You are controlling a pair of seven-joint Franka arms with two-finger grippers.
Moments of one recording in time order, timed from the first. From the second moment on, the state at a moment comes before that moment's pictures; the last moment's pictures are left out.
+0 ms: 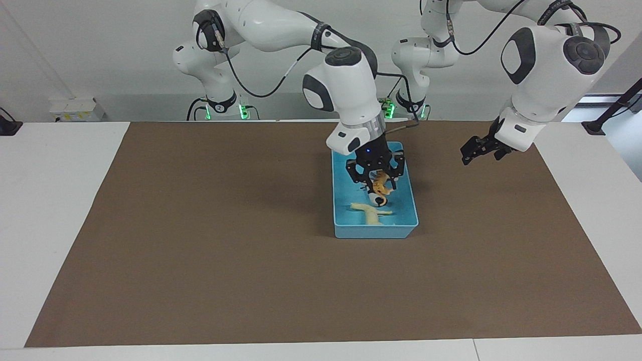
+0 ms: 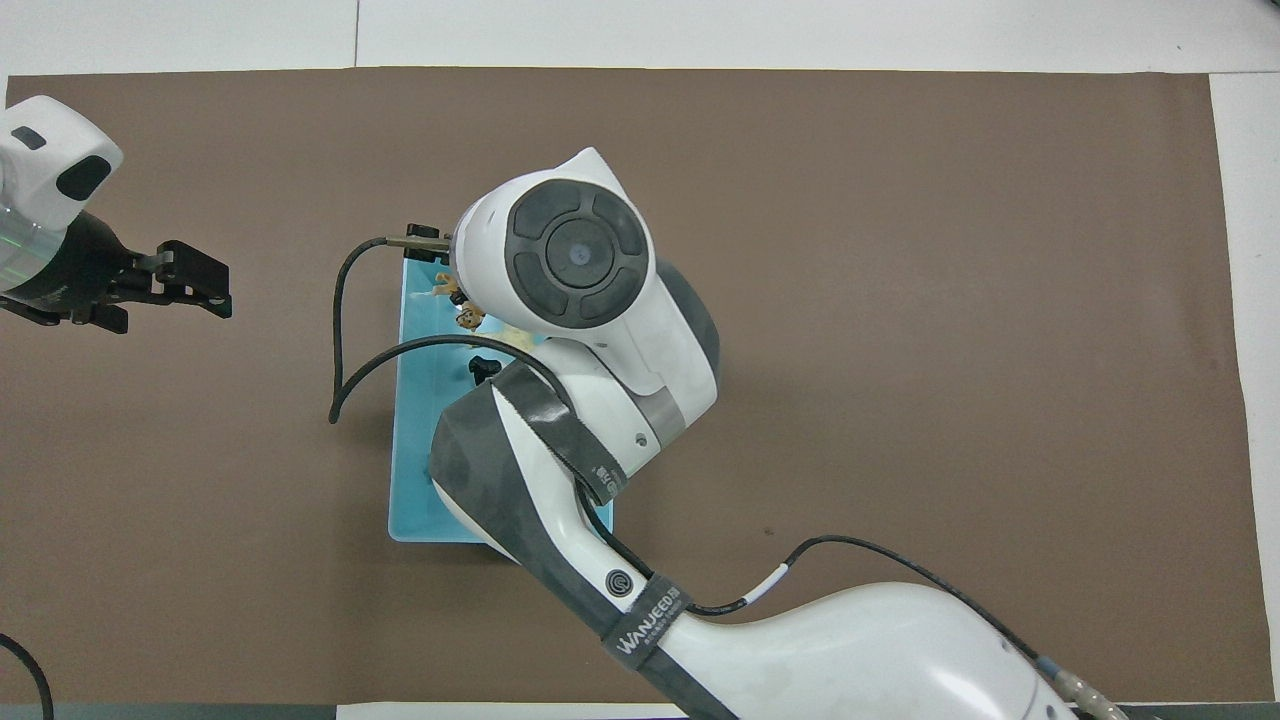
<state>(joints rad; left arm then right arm) -0.07 0.10 0.01 -1.60 -0.02 1.58 -0.12 0.70 0.63 0.00 -1.15 0.12 2.21 0.80</state>
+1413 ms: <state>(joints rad) -0.06 0.02 0.00 -1.62 -0.02 1.54 -0.07 0.10 0.39 -0.03 -1.24 0.03 1.70 0.02</state>
